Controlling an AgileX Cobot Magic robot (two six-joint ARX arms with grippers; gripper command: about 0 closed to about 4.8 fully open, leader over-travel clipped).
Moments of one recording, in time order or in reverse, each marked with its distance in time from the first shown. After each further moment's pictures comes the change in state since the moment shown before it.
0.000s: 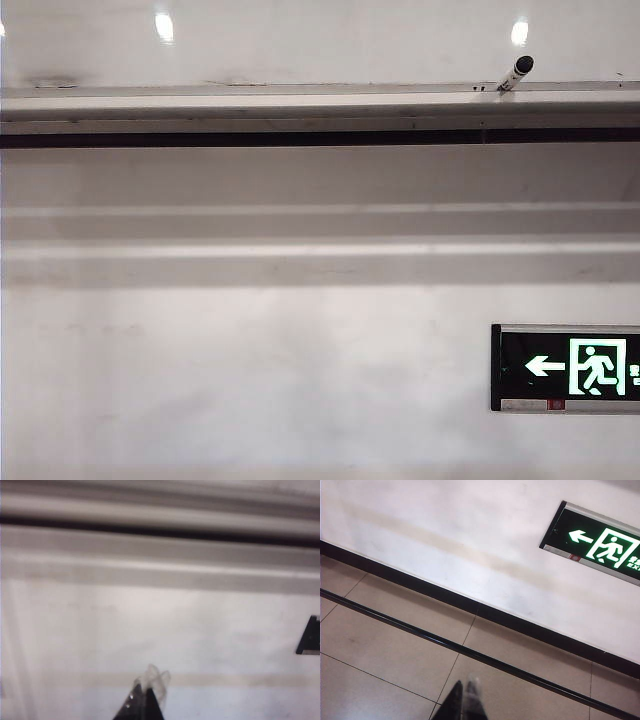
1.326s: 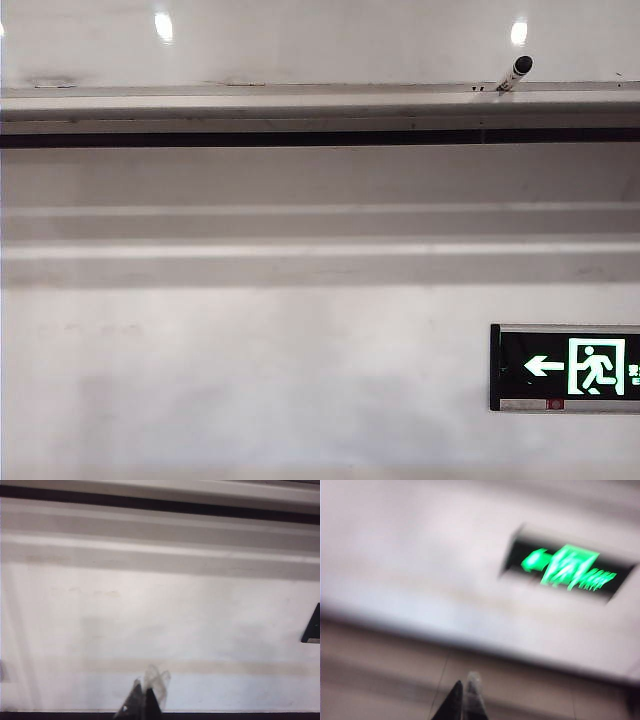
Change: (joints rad) left arm -0.062 0.000 -0.042 -0.006 -0.077 0.001; right arm -0.135 0.000 -0.116 0.282 0.007 -0.005
